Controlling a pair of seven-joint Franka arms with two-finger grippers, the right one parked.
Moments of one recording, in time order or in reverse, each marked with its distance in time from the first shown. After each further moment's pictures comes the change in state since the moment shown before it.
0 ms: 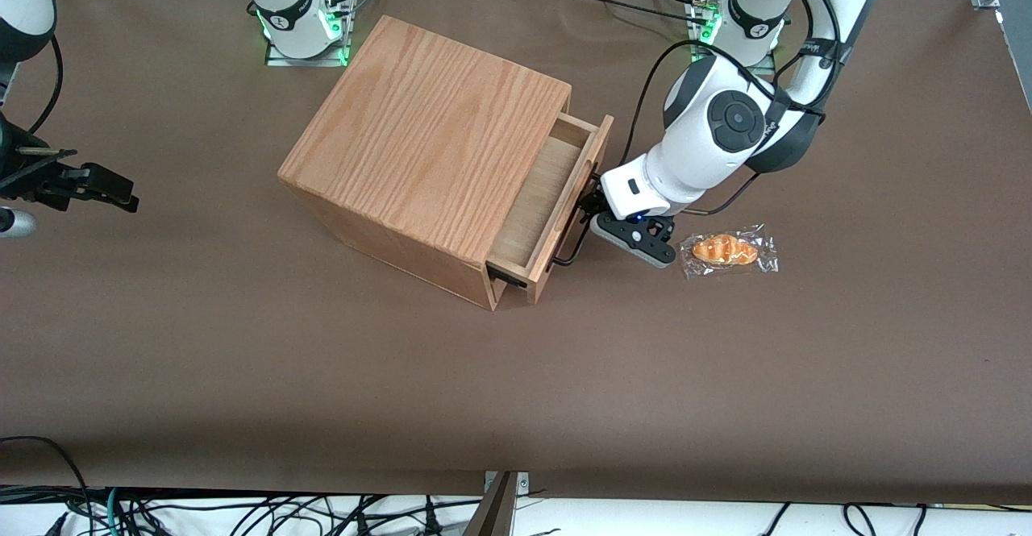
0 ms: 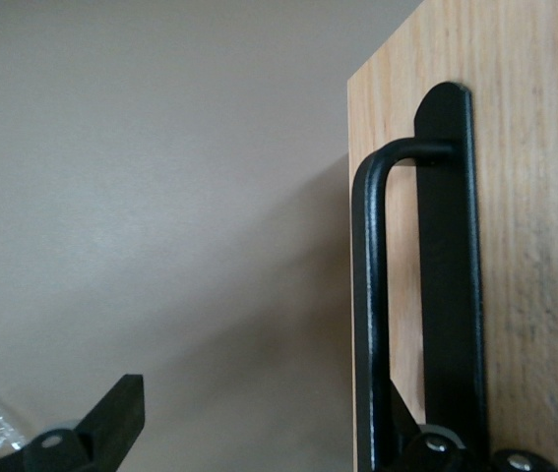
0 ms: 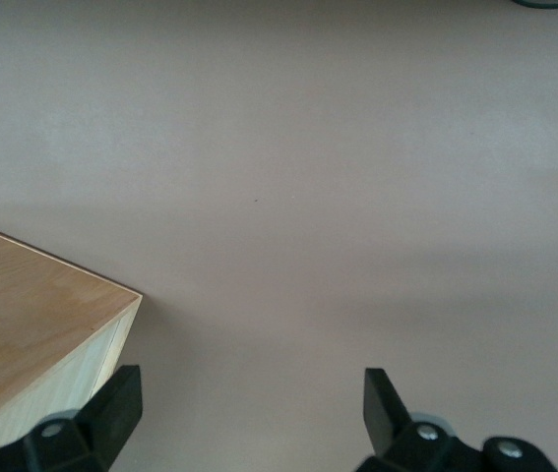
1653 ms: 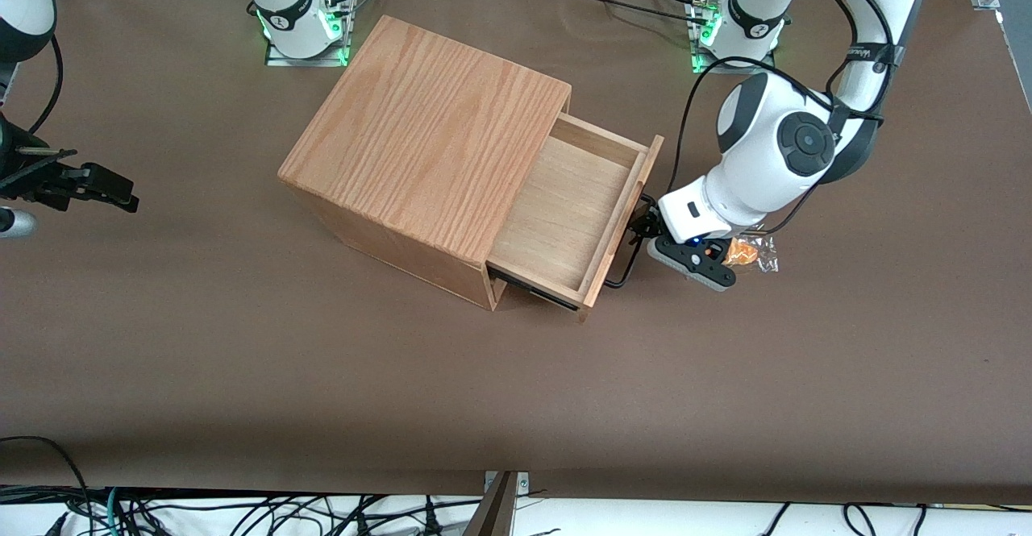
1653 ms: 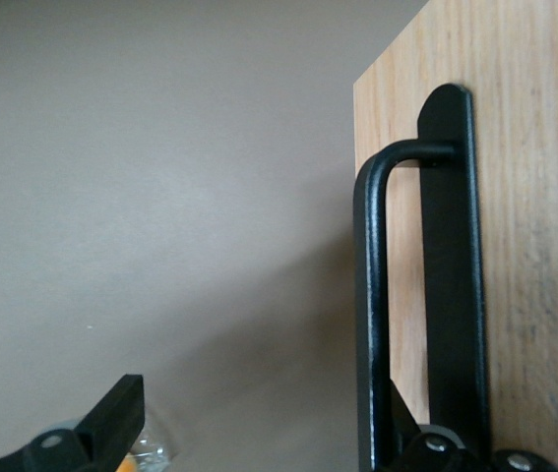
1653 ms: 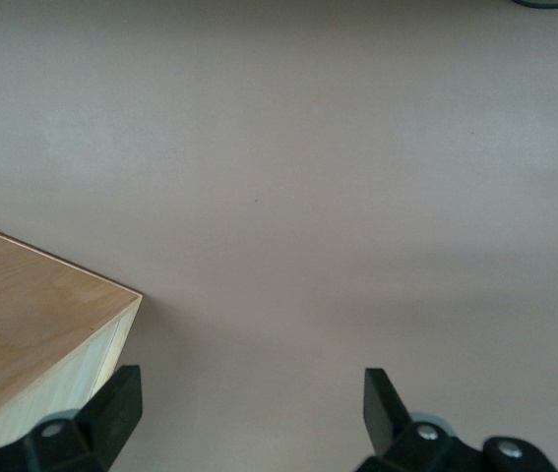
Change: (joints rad) arm 0.046 -0.015 0.095 0.002 -0.007 -0.029 0.135
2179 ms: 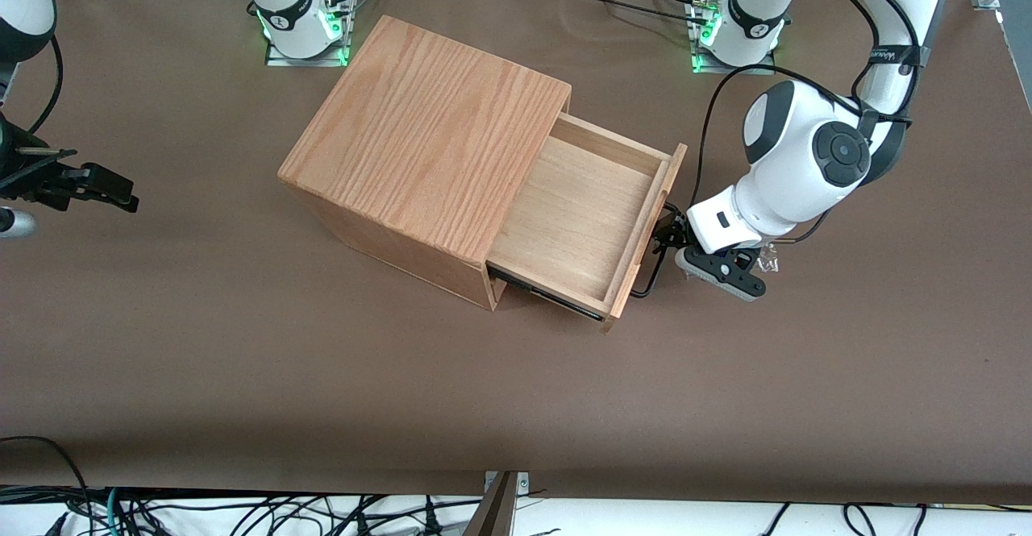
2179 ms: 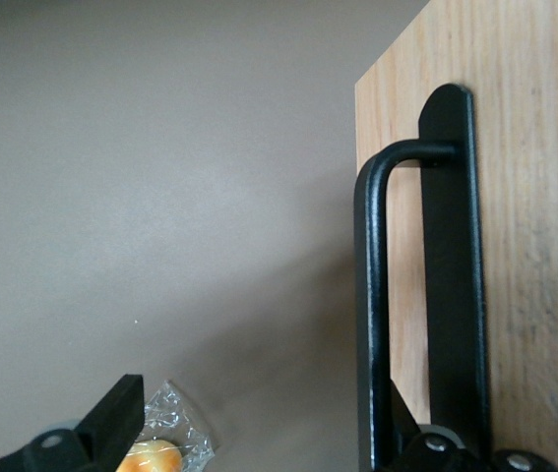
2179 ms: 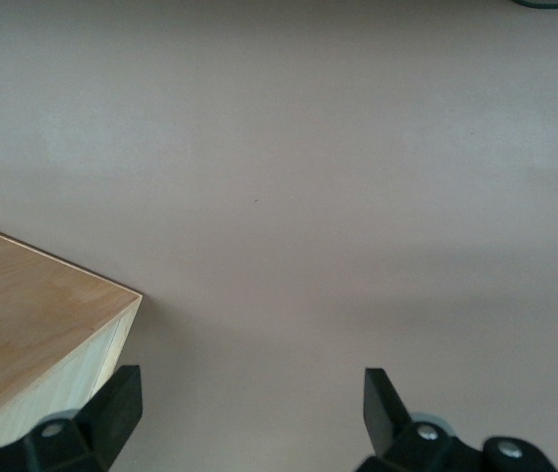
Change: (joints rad) arm 0.027 -0.002 0.018 0.003 -0.001 -0.011 0.037
